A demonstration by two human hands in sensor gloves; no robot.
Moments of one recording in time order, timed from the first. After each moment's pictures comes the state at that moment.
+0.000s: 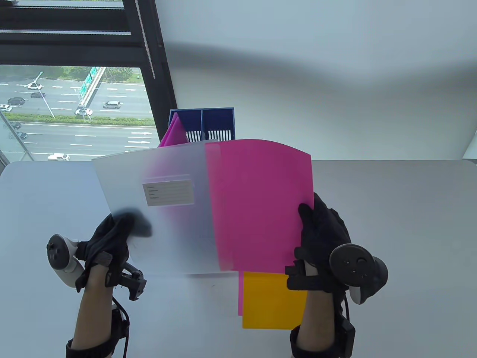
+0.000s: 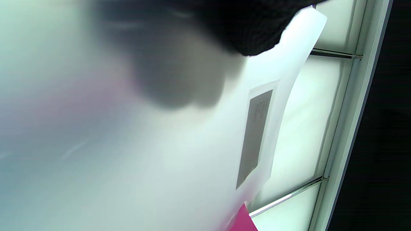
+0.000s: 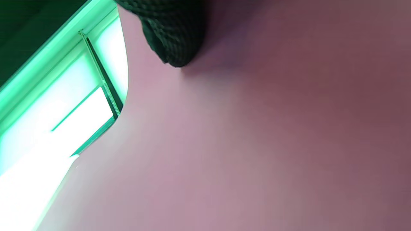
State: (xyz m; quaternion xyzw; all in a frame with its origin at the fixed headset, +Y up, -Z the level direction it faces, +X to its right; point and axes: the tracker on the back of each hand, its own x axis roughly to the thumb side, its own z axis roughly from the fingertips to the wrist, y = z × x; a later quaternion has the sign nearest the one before) left_hand -0.335 -0.644 -0.349 0.14 -0.20 0.70 0.67; right_hand 0.164 -0.574 -0.297 -0.01 -0.36 0.85 0.37
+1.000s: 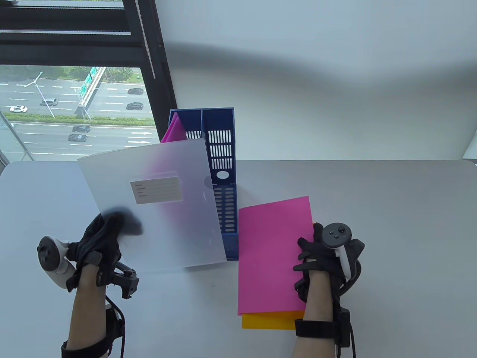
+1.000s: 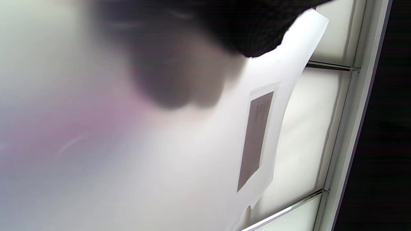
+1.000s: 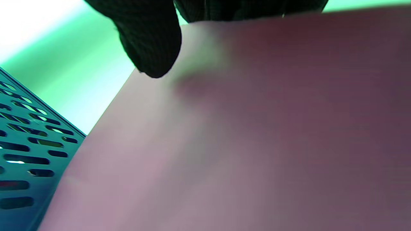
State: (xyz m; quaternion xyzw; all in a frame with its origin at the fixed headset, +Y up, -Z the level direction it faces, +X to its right) left_hand -0.348 -0.645 -0.348 0.15 -0.18 0.71 0.66; right_hand 0.193 -0.744 -0.394 -0.23 0.06 0.93 0.29
